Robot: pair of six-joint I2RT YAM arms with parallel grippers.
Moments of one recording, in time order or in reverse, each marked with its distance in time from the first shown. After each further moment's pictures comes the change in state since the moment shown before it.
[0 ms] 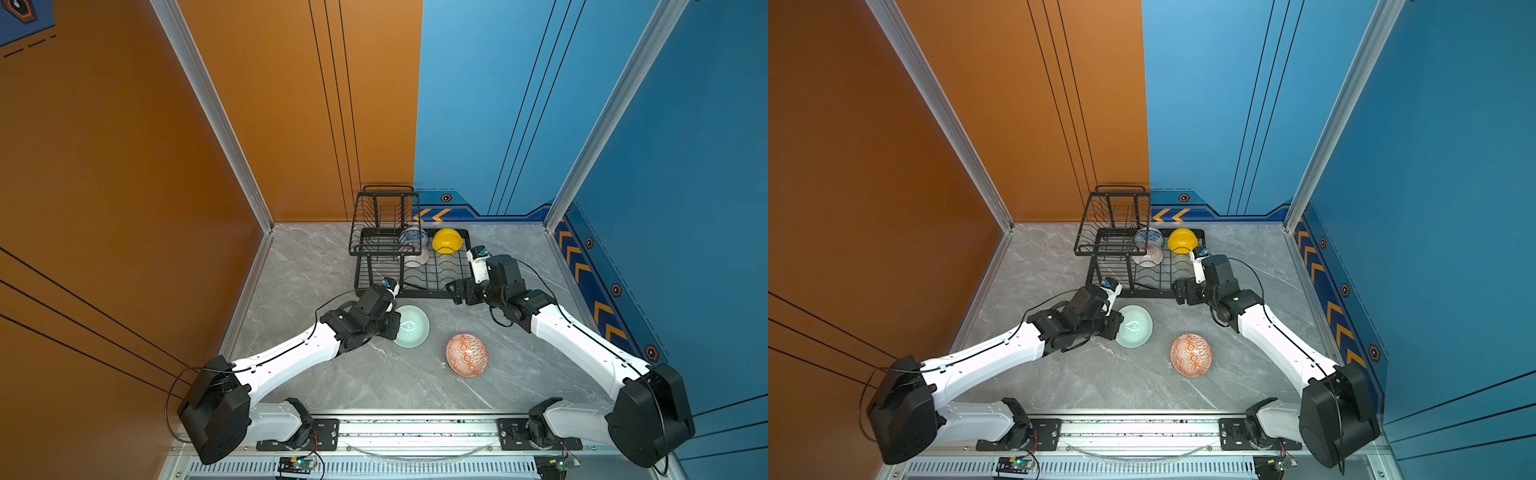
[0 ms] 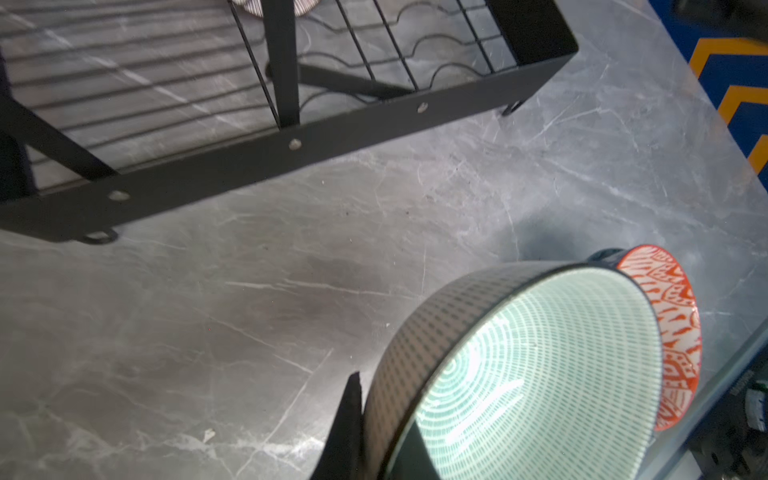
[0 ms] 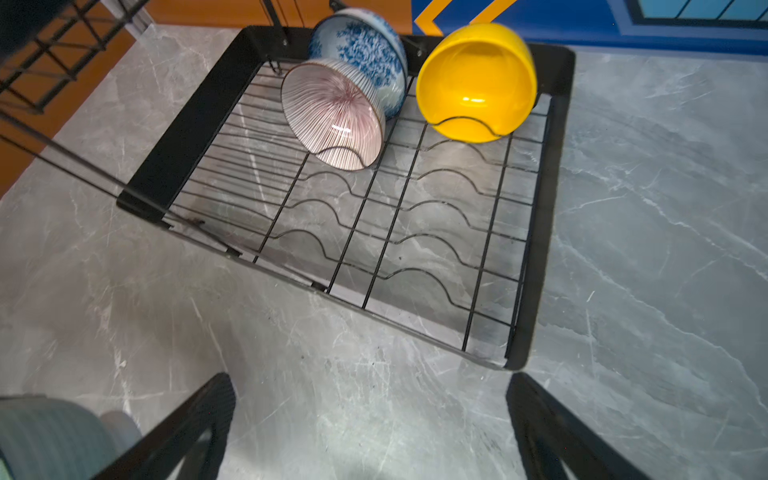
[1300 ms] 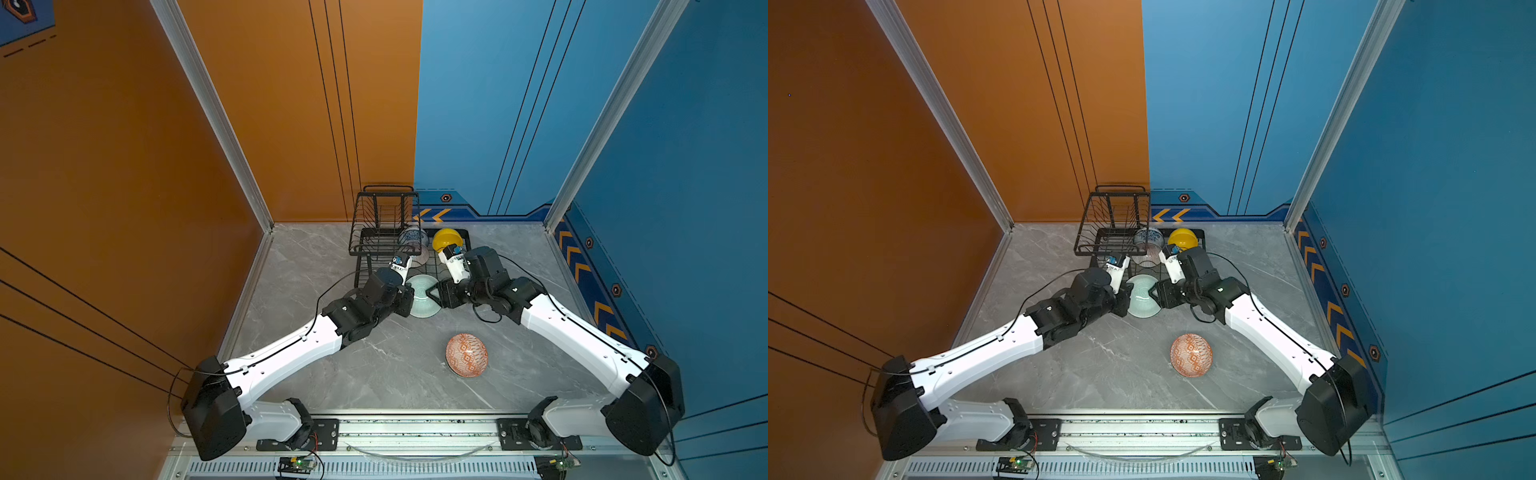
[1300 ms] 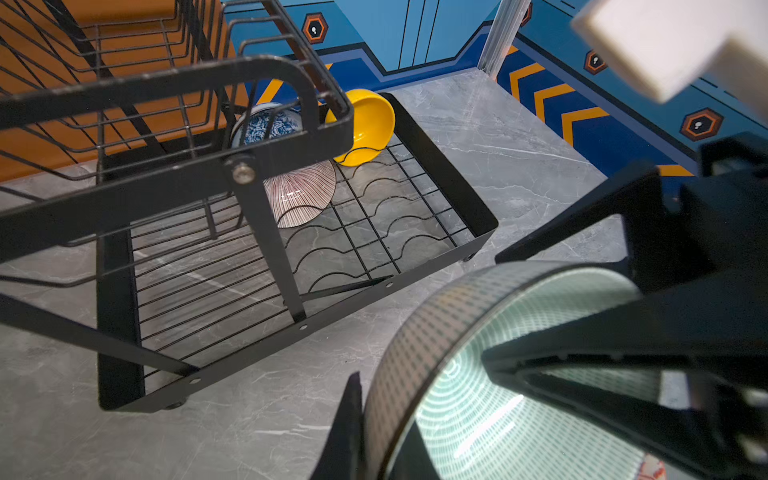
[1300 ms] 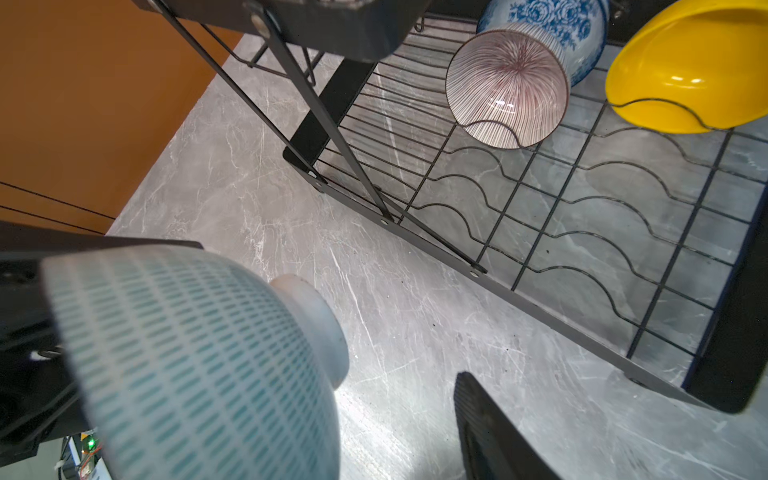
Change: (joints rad) left arm -0.061 0.027 0.174 0.111 -0.153 0.114; right arm 0.171 0.077 0.207 -0.180 -0.127 0.063
